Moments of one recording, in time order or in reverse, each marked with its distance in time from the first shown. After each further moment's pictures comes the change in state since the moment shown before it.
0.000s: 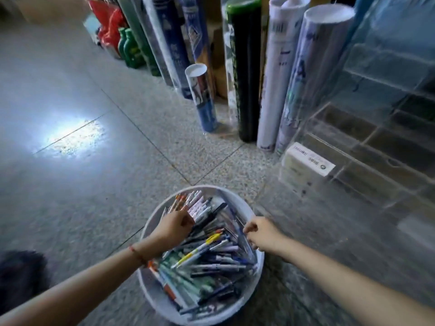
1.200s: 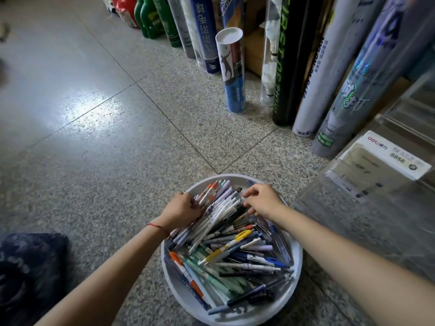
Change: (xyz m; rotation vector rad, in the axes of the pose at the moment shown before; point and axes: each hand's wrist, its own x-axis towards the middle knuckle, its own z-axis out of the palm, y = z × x) left_hand 0.054 -0.069 -0.001 0.104 -0.012 -0.130; right_hand 0.074 -0.062 0.027 0.198 0.047 0.020
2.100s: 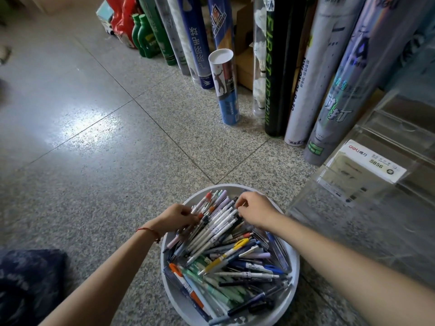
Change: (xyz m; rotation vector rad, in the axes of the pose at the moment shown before) left_hand 0.006 -0.015 -0.015 -0.297 -0.226 -0.003; right_hand -0.026 -0.021 -0.005 -0.338 -0.034 -0.191
